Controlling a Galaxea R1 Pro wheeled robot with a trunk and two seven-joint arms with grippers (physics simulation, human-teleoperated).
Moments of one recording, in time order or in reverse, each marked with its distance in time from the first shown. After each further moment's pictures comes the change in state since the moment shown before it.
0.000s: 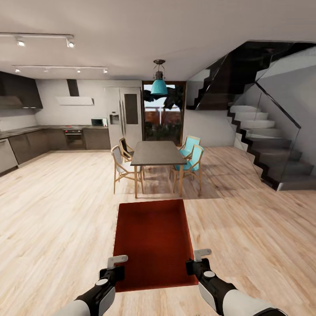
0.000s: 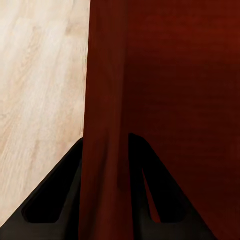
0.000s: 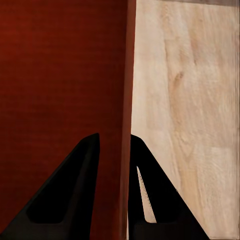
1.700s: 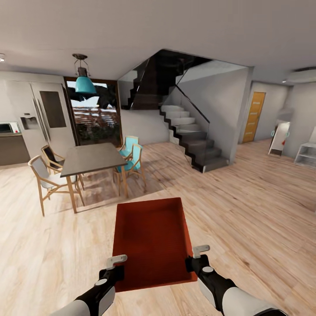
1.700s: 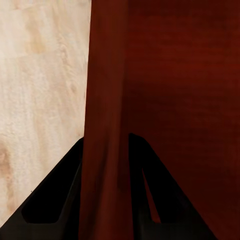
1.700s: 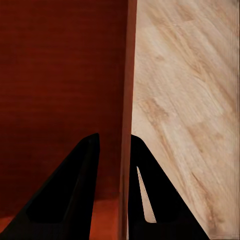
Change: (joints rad) left arm 0.000 0.001 0.000 0.000 0.042 -0.001 -0.004; right arm 0.000 -0.001 -0.023 -0.055 0.062 0.059 -0.001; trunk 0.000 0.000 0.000
